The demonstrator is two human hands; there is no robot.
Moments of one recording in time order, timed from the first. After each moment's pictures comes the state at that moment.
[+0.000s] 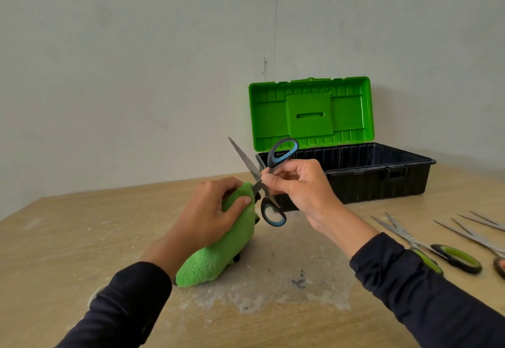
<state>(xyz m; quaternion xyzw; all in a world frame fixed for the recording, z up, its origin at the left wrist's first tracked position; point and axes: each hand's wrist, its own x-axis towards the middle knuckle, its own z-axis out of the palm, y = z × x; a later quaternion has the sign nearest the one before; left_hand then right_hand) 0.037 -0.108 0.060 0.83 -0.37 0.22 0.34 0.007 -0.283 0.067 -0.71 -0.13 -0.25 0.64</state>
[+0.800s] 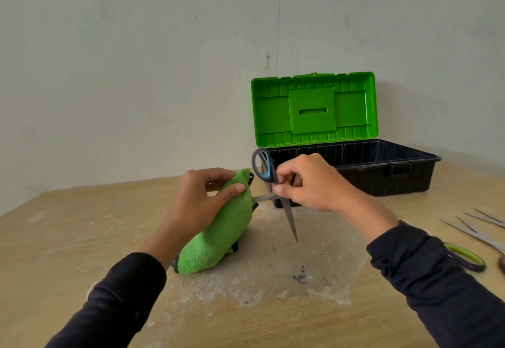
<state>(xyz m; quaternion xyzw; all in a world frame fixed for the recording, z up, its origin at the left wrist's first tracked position) 0.043 -0.101 0.060 0.78 -0.30 0.20 0.50 0.003 -0.307 0.085 -0.94 -0.16 -0.23 0.22</state>
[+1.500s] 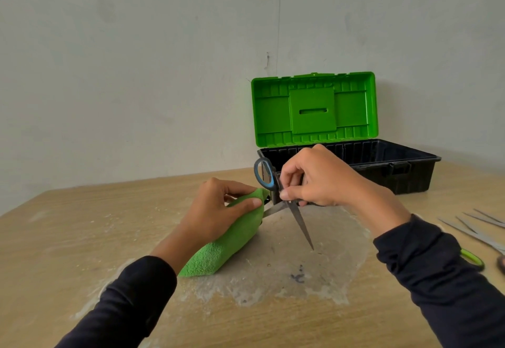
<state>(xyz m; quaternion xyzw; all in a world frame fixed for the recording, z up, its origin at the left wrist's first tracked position) 0.035 -0.118 0.053 0.82 -0.34 0.15 0.43 -0.011 -0.313 0.100 -0.95 -0.17 -0.17 0.21</state>
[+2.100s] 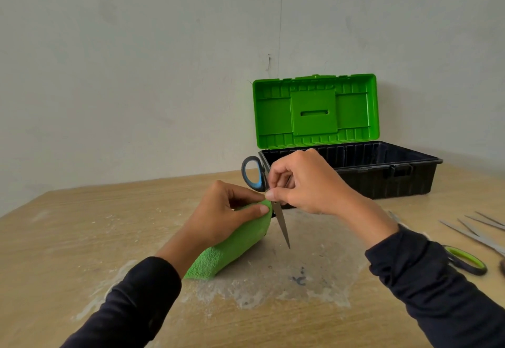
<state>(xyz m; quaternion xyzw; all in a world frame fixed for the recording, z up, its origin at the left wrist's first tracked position) 0.027 -0.121 0.053 0.79 -0.35 0.08 0.49 -0.010 -0.293 0.094 -0.92 -0.20 -0.25 0.24</state>
